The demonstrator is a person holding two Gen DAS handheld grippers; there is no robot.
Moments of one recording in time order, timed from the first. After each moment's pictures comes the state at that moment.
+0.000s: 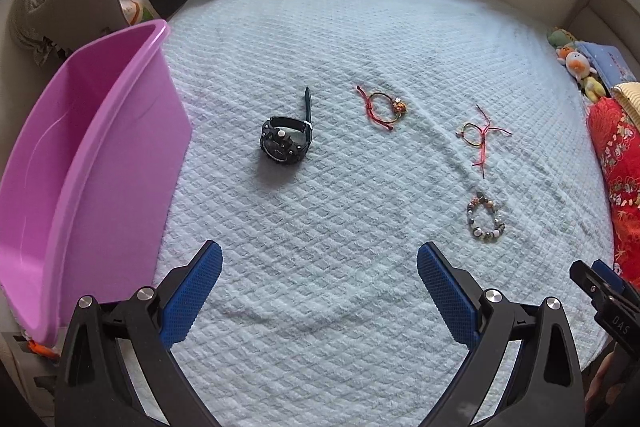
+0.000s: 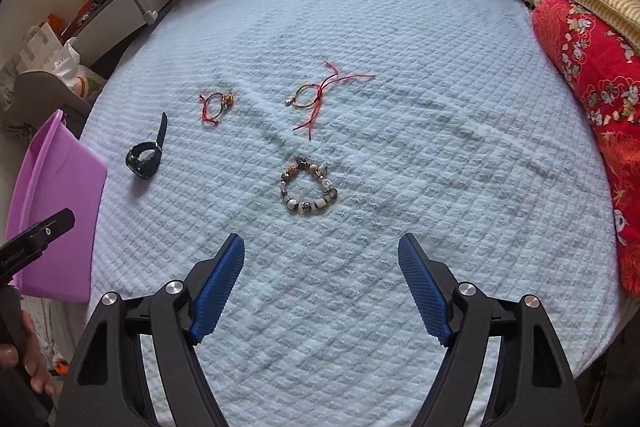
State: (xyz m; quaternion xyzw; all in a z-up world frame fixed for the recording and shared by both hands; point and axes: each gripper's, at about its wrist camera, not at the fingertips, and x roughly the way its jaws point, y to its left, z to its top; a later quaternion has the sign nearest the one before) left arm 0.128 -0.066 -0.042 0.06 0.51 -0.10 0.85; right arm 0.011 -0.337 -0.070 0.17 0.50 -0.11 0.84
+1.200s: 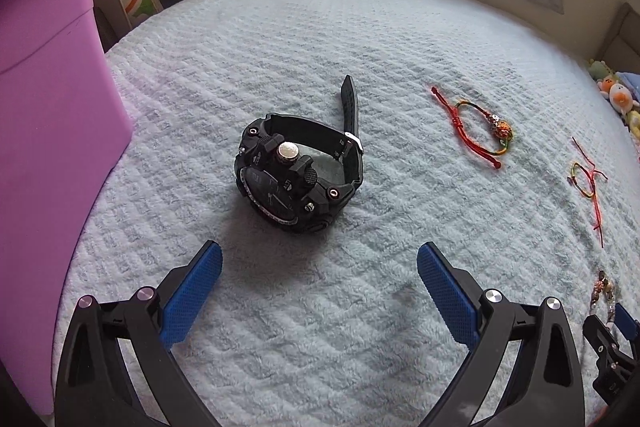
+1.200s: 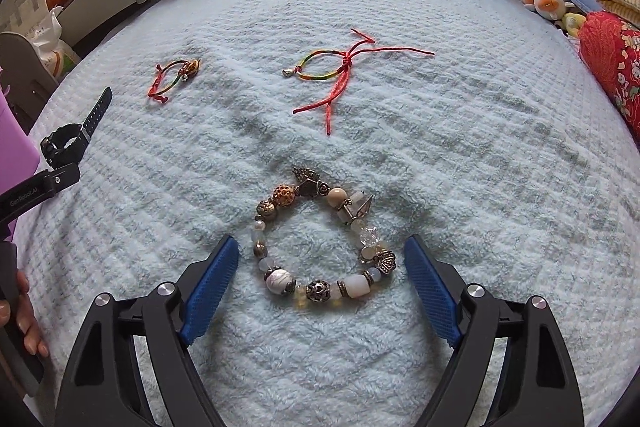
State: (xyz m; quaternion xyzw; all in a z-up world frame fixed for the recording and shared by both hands) left arm 0.249 -0.068 -0.193 0.03 0.45 -0.06 0.89; right arm 0.104 -0.319 -0.210 0.11 0.45 -0.13 0.88
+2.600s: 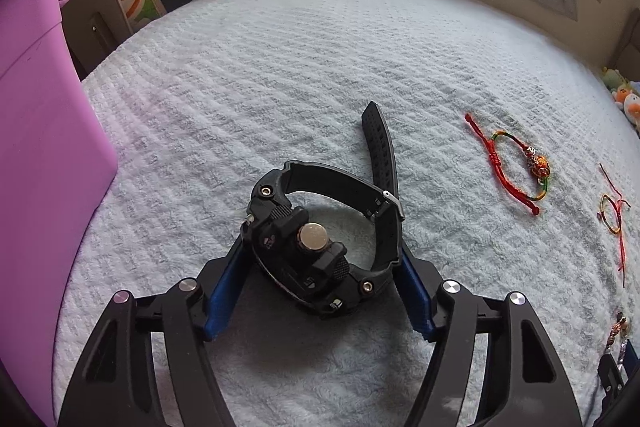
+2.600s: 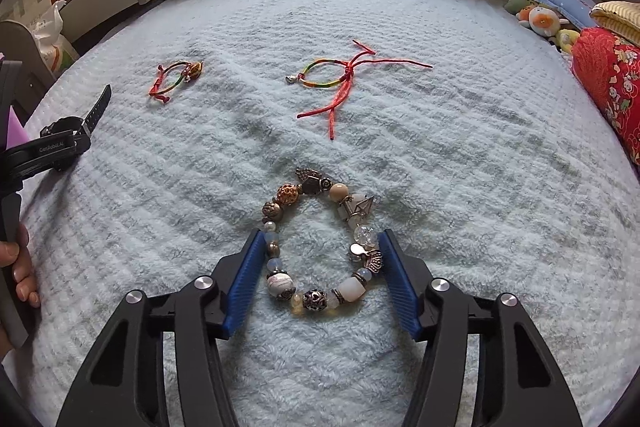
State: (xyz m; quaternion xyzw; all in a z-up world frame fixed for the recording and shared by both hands) left arm 0.294 -0.063 -0.201 0.03 0.44 -0.04 0.90; right arm 0.101 -0.311 -0.207 0.09 0.44 -0.14 0.88
